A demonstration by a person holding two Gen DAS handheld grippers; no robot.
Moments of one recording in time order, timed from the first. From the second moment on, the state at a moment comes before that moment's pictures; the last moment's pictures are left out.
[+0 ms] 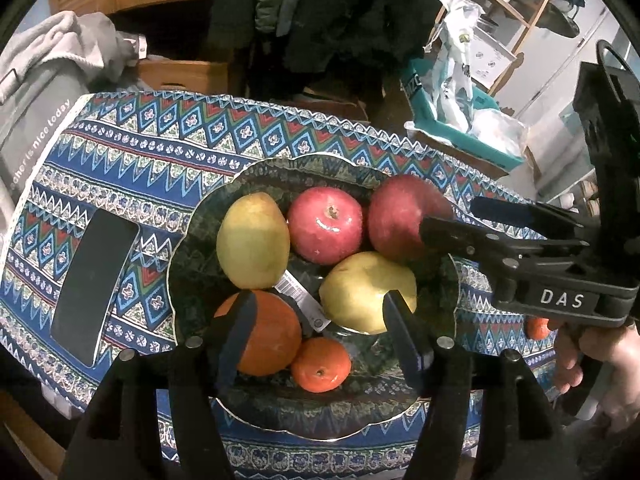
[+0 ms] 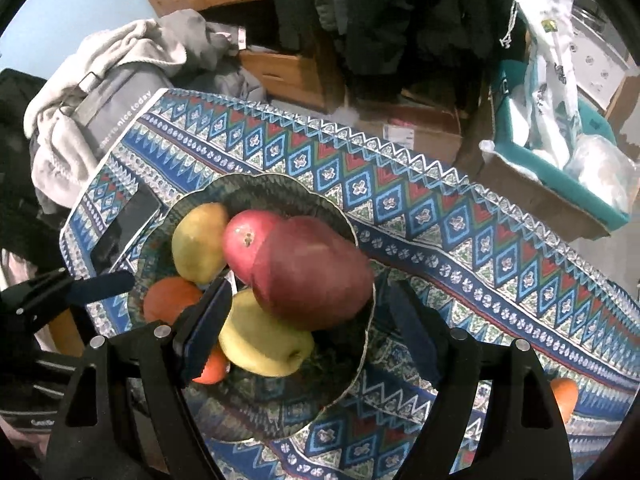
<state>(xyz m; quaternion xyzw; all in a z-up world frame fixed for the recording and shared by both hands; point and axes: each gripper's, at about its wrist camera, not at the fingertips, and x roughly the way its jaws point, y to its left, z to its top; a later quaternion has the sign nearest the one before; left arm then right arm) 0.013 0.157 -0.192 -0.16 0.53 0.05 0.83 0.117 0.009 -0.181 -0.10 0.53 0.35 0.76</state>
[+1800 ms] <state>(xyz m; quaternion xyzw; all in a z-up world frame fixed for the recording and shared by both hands) 0.018 -0.010 -0.126 -0.01 0.50 -0.06 0.86 0.078 -0.218 -0.125 -0.07 0.51 0.24 0.82</state>
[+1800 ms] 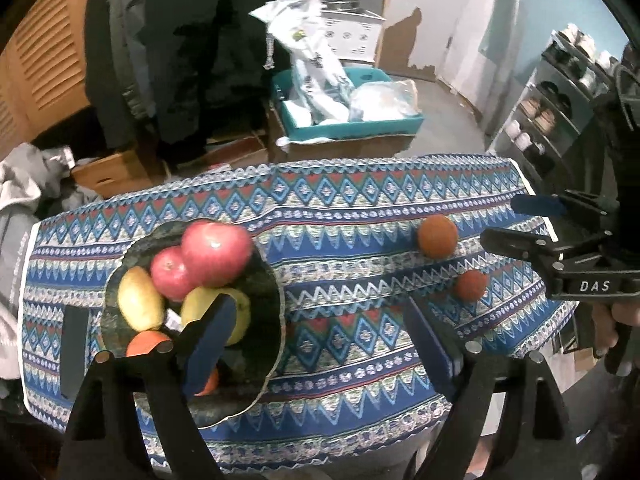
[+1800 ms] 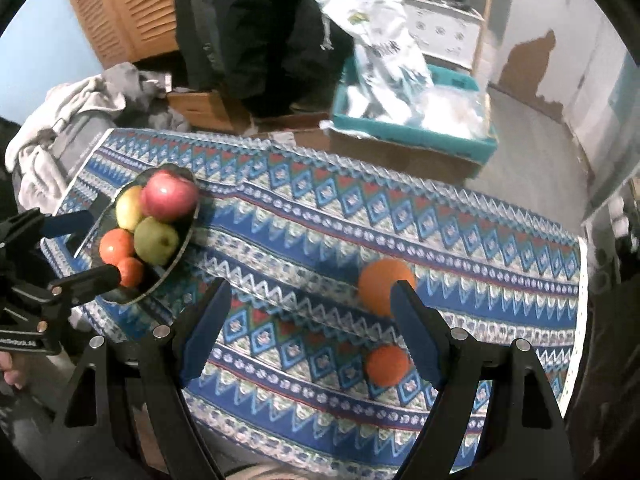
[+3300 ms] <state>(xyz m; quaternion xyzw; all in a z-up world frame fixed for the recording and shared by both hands) 0.063 -0.102 -0.230 0.05 0.58 -0.10 0.80 0.083 -0.275 -0.286 -0.05 0.62 0.21 0.75</state>
